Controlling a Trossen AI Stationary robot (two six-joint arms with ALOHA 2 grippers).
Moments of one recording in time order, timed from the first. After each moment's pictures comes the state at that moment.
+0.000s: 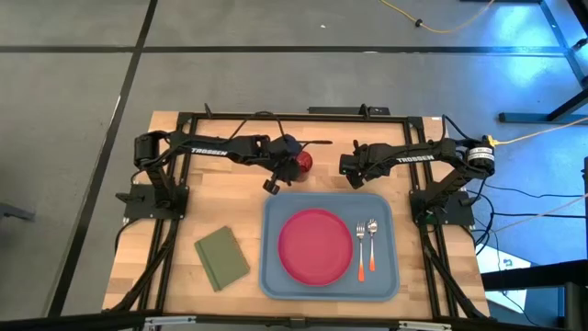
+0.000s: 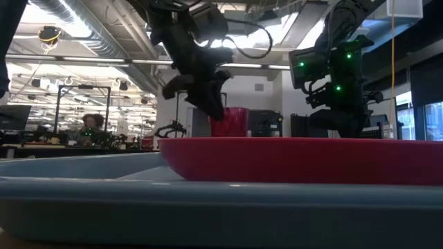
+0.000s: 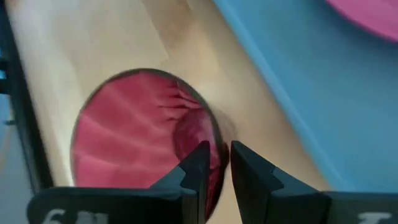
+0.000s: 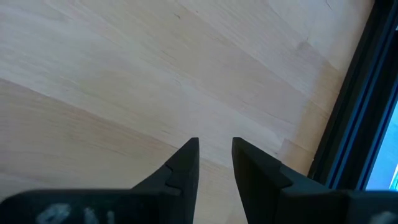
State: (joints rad) left arm 0.23 1.75 1.23 -0.39 0.03 0.77; right arm -0.24 1.59 0.91 -1.02 0.45 0.86
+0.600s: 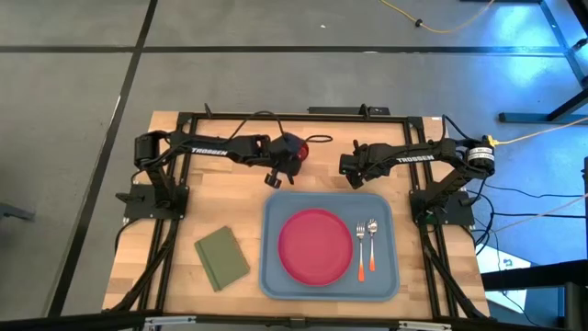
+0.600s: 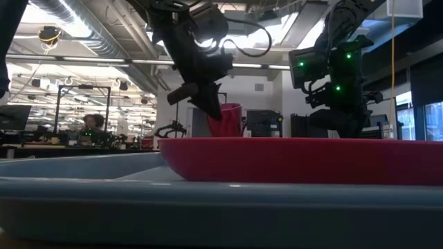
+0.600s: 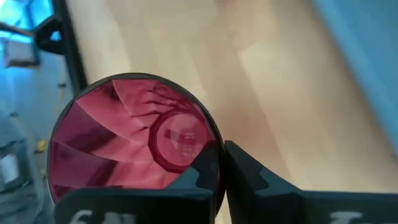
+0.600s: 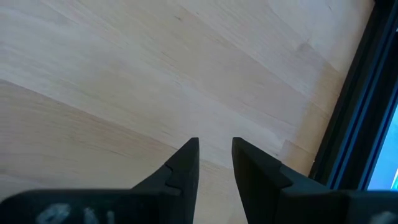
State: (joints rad) left arm 0.23 1.76 1.23 -0.37 -0.18 0.77; right arm -0.24 1.59 0.91 -1.01 0.45 0.85
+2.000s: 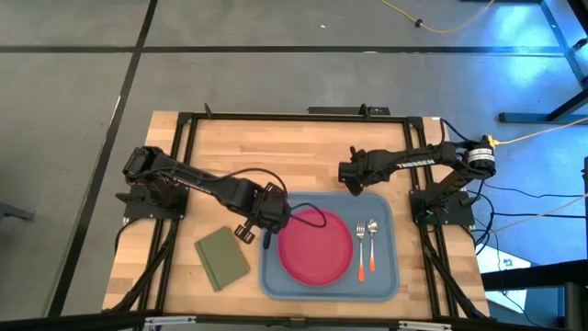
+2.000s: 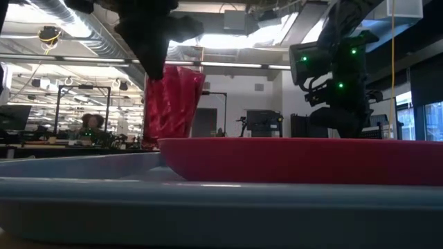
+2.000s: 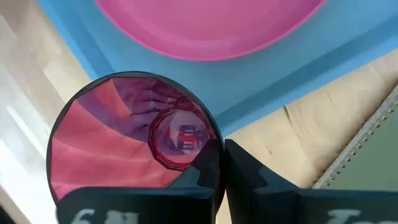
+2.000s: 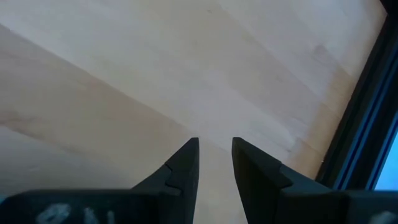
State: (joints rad) left arm -0.26 1.73 1.47 -1.06 -0.15 0.31; right arm -0.16 1.59 0.91 -1.01 0.45 0.86
